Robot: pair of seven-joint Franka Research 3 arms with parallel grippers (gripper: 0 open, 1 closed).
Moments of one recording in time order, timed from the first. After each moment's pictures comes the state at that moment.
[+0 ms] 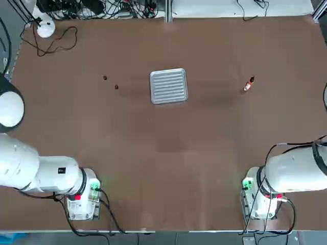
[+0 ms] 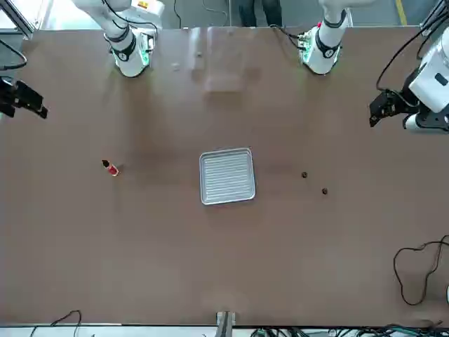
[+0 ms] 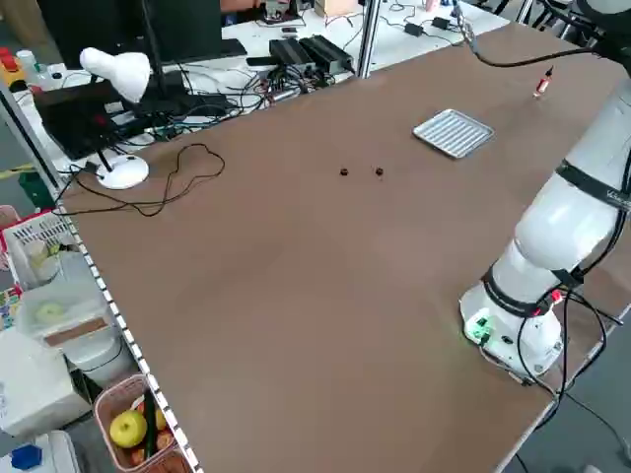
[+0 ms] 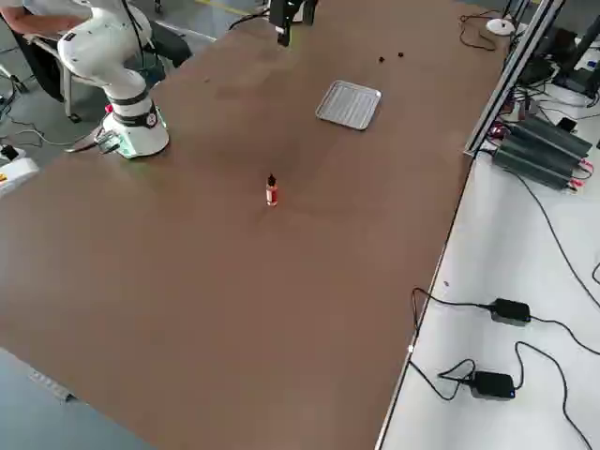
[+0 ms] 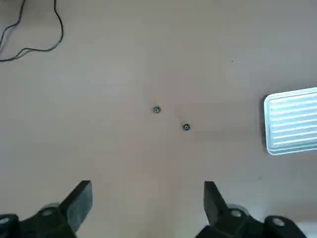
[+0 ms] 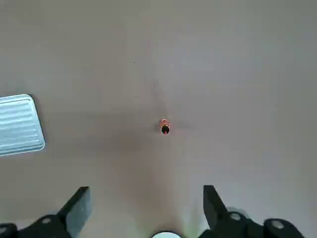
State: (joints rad) left arm 0.01 0.02 -0.15 -1.50 0.01 1.53 -0.06; right arm 0.00 0.06 -0.02 -1.35 0.02 1.35 0.03
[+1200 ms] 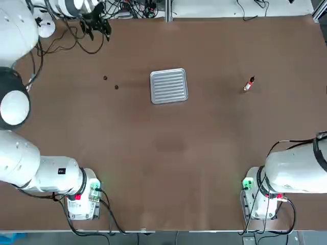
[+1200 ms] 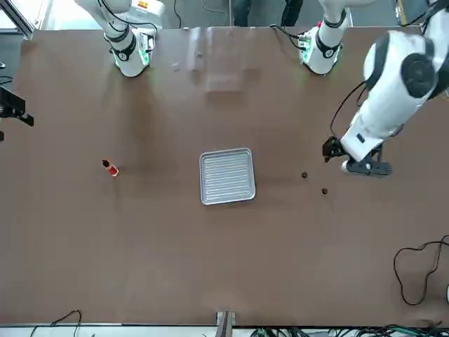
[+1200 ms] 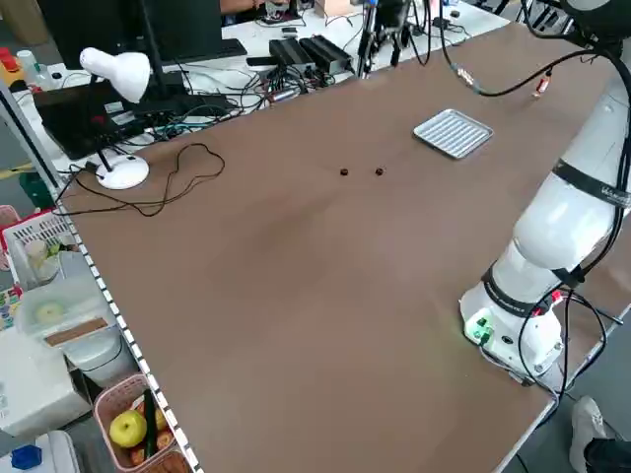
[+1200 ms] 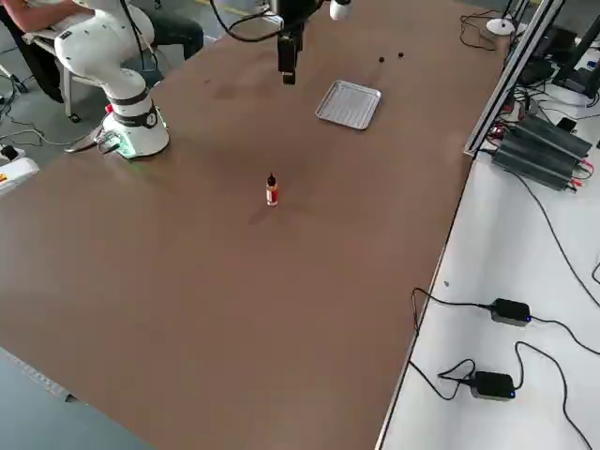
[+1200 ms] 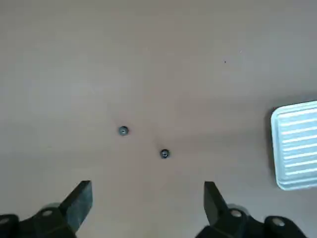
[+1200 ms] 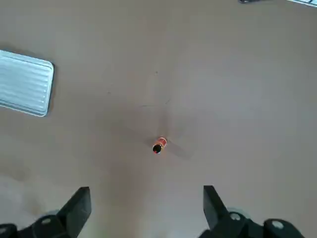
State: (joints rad) left arm -0.01 0.08 -0.27 -1.95 0.03 2.07 -0.22; right arm -0.19 0.11 -0.04 -1.42 0.22 1.47 -0.59
